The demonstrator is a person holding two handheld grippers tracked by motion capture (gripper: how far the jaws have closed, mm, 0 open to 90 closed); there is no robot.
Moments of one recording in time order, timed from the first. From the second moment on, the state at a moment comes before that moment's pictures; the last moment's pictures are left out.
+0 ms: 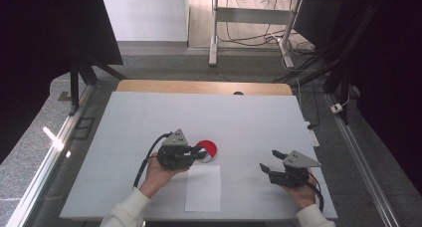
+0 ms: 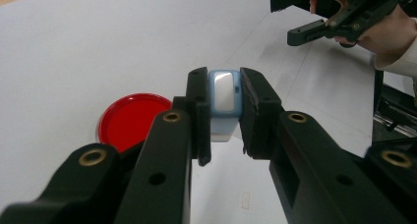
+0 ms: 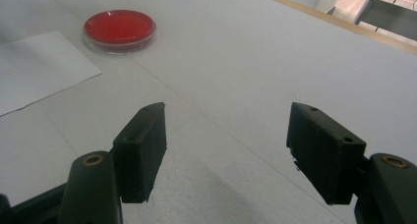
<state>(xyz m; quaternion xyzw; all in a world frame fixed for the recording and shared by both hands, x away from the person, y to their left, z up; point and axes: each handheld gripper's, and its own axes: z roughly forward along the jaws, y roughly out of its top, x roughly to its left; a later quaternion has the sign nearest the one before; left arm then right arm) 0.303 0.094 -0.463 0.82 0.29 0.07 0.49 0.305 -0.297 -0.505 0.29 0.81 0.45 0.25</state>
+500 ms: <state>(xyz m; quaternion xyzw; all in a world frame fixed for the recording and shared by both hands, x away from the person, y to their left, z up) 0.303 0.106 -0.464 0.81 0.30 0.07 0.50 0.306 -0.289 -0.503 0.29 0.81 0.46 0.25</state>
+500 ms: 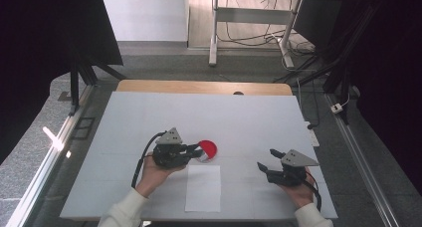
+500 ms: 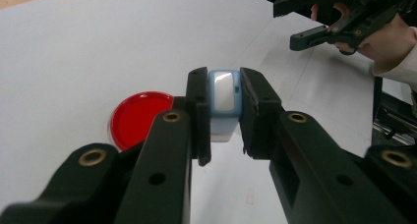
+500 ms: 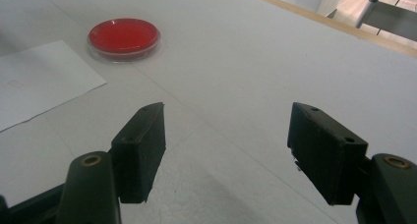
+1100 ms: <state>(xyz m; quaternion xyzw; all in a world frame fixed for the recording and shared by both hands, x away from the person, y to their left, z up) 0.304 0.103 -0.466 0.81 0.30 0.07 0.50 0.296 -0.266 -0.496 0.28 0.81 0.46 0.24</state>
